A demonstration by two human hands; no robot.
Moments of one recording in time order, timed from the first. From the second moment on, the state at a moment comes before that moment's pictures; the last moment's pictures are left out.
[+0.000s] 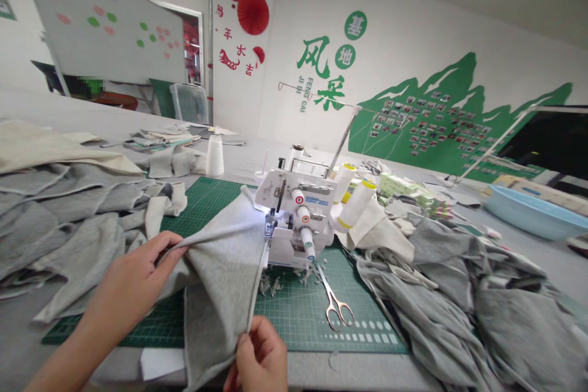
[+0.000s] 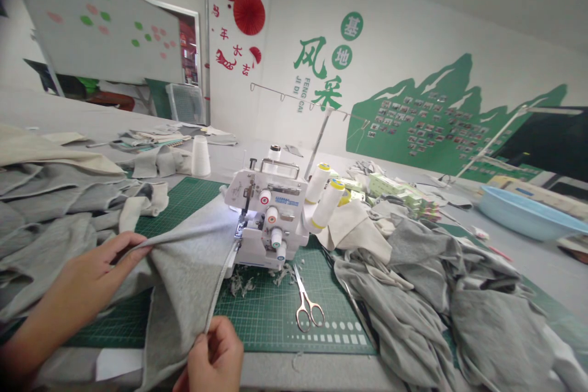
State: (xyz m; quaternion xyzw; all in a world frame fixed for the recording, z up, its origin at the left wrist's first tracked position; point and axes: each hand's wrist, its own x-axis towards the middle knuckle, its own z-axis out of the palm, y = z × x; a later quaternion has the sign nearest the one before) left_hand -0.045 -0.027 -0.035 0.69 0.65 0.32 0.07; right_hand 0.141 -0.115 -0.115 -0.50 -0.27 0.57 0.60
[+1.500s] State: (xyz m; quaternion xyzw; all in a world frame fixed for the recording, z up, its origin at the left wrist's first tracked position) left_hand 0.060 -0.042 -0.044 0.84 0.44 0.30 -0.06; right_hand 0.132 -0.104 -0.159 -0.46 -0.33 0.51 0.65
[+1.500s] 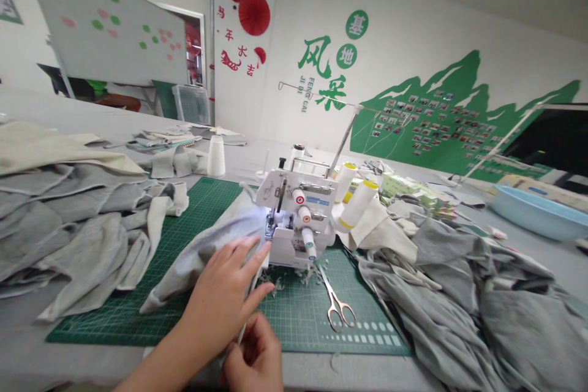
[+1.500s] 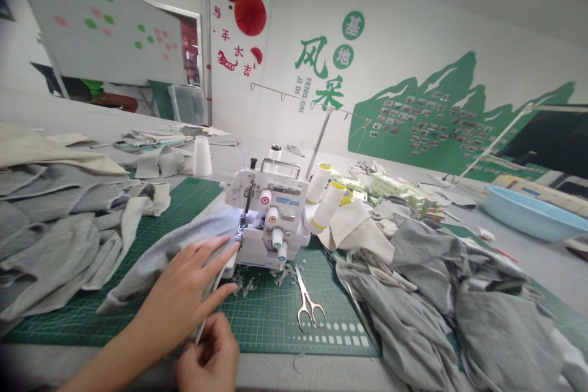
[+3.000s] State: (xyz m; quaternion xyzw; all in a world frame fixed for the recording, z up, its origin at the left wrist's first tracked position) left_hand 0.065 -0.051 -0.052 0.84 0.43 0.33 -0.07; right_hand 0.135 -0.112 -0.136 -0.47 -0.31 0.55 0.61
